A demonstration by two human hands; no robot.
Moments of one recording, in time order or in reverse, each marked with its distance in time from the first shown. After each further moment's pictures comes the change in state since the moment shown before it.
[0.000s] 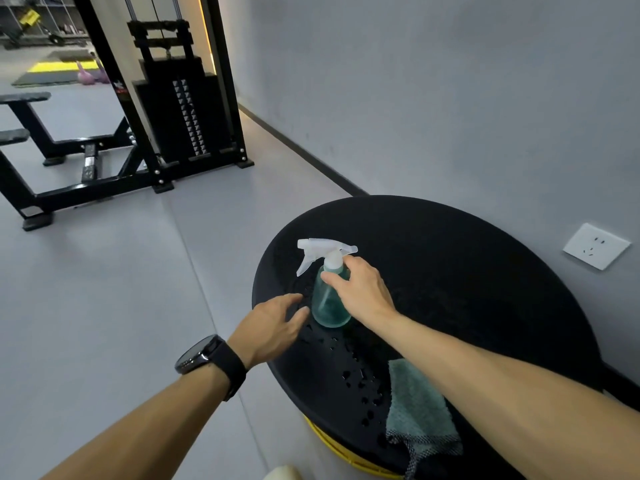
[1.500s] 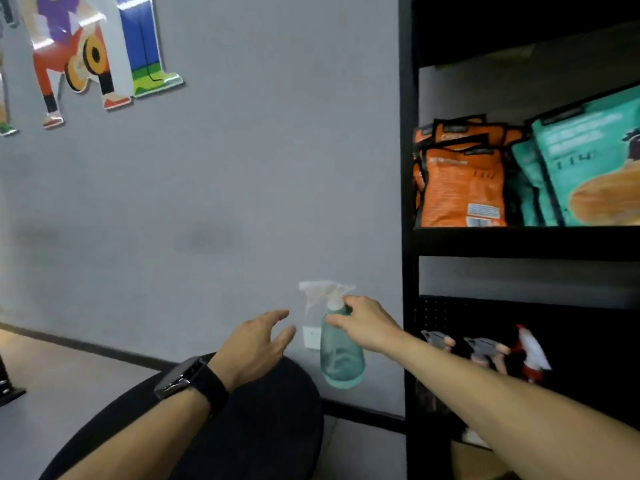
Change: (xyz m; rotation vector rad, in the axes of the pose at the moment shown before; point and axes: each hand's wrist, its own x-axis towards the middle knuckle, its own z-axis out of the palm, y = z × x) left_hand -0.179 0.400 -0.033 0.084 0.076 0.773; right_hand -0.299 0.026 -0.409 -0.055 0.505 0.215
